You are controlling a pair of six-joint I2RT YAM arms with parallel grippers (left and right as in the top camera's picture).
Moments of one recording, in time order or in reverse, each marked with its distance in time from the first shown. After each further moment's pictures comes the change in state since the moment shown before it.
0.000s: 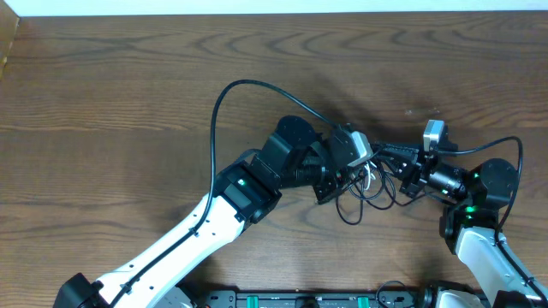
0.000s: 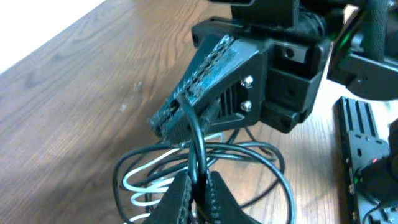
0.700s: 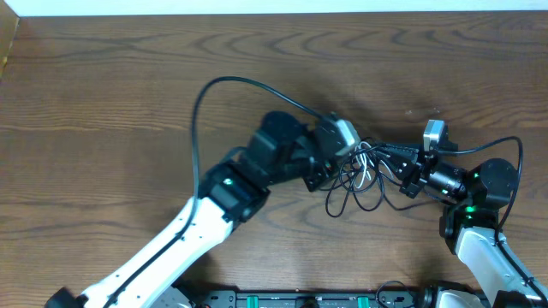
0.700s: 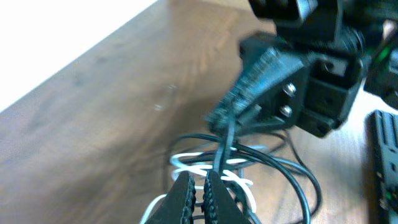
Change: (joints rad) left arm 0.053 -0.048 0.000 -0.010 -0.059 -0.001; right arm 0.000 0.000 0.000 -0.003 0.002 0.000
